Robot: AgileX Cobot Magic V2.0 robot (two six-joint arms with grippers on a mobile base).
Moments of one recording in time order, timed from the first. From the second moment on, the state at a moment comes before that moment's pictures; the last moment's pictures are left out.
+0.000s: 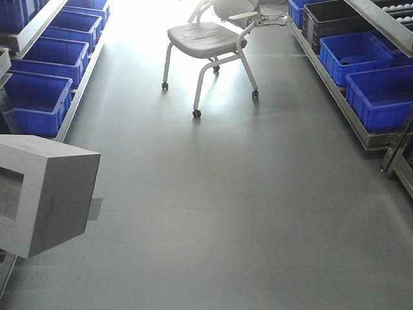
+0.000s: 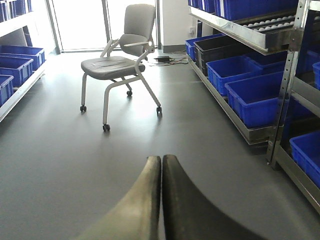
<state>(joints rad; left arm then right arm) -0.37 0.43 -0.41 -0.15 0.07 0.00 -0.09 -0.02 0.03 0.02 0.22 0.02</state>
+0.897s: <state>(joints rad) -0.37 0.43 -0.41 -0.15 0.07 0.00 -0.09 -0.02 0.03 0.02 0.22 0.02</state>
